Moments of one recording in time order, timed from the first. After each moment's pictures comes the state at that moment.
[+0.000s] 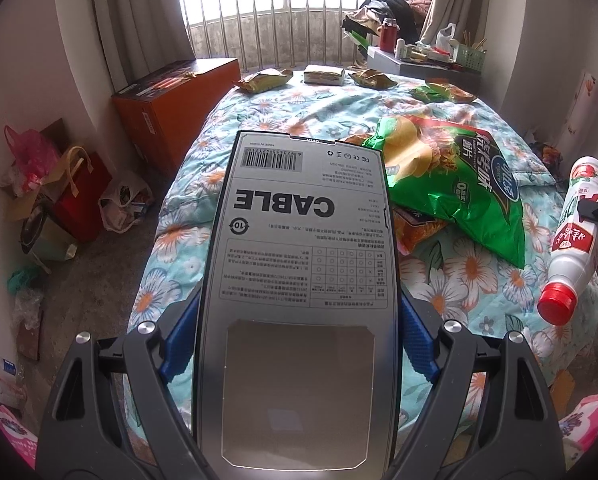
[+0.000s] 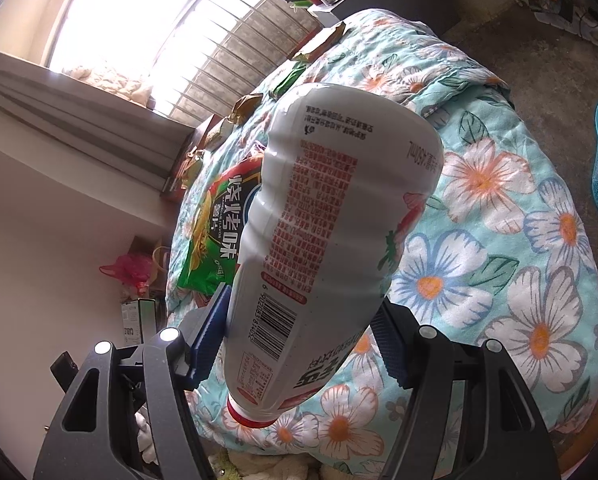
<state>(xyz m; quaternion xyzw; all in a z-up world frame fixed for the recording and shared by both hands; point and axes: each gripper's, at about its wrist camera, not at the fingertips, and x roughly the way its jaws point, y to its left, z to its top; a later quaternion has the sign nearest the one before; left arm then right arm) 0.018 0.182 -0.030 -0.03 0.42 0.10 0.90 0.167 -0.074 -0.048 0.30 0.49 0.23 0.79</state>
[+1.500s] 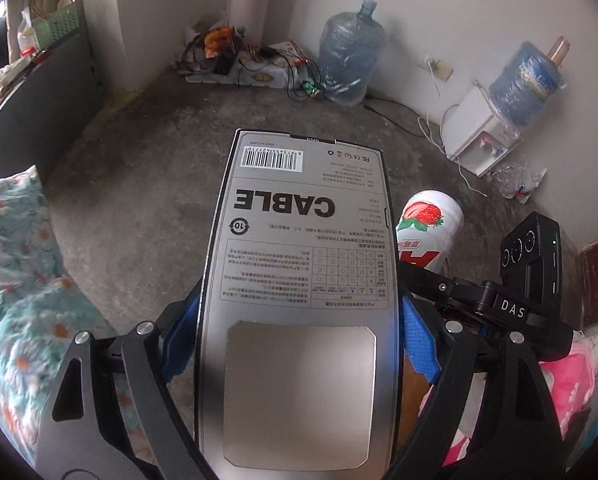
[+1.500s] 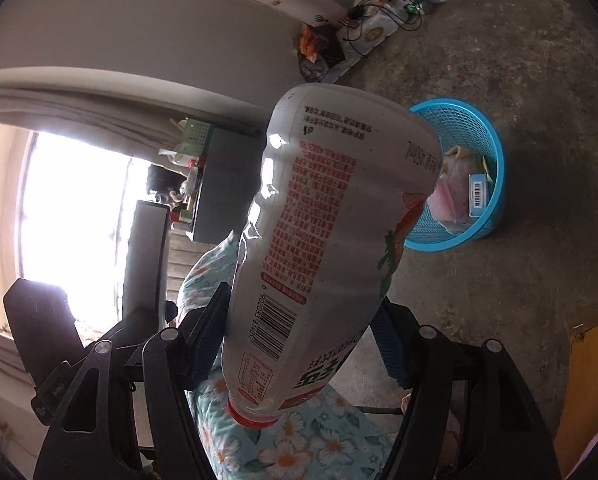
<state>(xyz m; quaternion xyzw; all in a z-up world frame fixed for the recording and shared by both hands) 0.282 -0.424 -0.061 0.15 0.52 -0.42 0.73 0.147 -0.480 -0.160 0.58 0.31 -0.04 0.76</state>
